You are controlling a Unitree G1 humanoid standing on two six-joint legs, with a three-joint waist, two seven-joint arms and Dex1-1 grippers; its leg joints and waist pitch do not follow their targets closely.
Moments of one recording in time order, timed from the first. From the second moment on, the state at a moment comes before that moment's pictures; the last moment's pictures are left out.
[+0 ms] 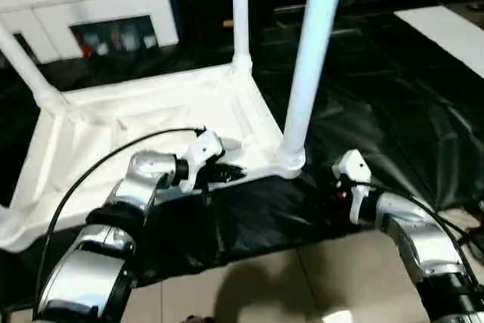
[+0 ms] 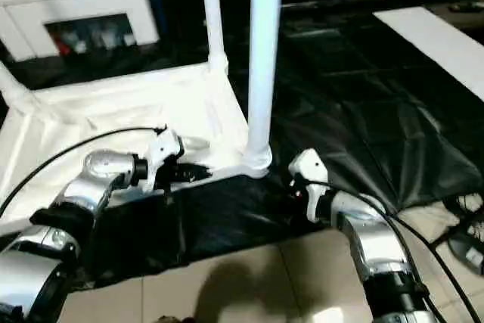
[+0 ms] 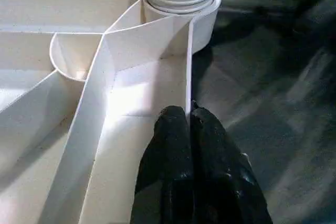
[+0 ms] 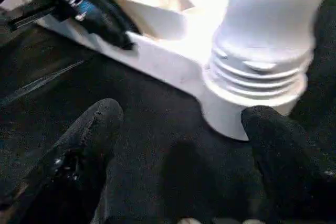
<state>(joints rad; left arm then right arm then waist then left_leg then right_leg) -0.71 0.27 -0.13 0.94 0.07 -0.14 -1.12 -0.27 -0.36 0.07 0.33 0.16 0.14 0.95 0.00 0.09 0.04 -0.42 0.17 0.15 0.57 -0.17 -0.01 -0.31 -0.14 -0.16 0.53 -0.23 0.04</state>
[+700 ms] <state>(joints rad) -0.65 0.30 -0.11 0.88 0.01 -0.13 -1.18 -0.23 -0.41 0.09 0.25 0.20 0.14 1.03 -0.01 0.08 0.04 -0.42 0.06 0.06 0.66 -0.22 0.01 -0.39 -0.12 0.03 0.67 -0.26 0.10</state>
